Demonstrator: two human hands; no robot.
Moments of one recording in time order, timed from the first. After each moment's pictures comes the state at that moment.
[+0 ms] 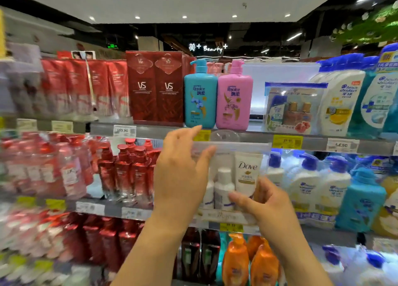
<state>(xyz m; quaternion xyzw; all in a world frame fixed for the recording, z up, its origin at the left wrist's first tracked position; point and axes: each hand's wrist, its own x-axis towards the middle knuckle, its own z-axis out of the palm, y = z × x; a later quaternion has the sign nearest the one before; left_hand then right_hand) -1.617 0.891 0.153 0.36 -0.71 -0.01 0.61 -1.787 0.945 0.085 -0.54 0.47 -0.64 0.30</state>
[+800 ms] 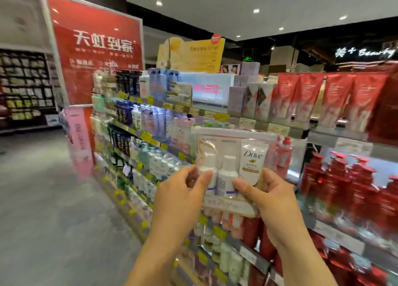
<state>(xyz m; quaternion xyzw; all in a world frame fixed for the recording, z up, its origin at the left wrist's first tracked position) -1.135 0.978 0.107 0.64 -0.52 -0.01 0.57 -1.308 0.916 0.103 -0.63 0.26 -0.54 0.50</state>
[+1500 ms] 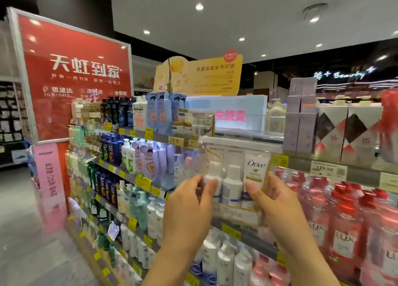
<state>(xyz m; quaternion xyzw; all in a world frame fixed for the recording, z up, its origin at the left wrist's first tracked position) -0.857 0.695 0.121 0.60 -0.57 0.03 0.57 -1.029 0.659 0.124 -0.62 0.28 -0.59 0.44</state>
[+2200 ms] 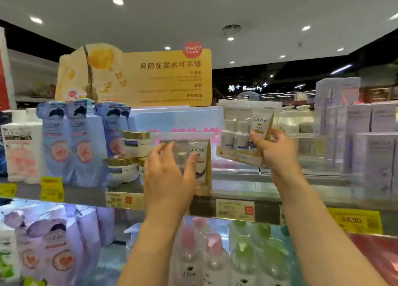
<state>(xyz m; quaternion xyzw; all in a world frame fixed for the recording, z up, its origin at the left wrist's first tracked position) -0.705 0.294 0.201 0.50 -0.63 0.09 0.58 -0.928 0.287 0.241 -0.46 0.41 -0.75 0.23</state>
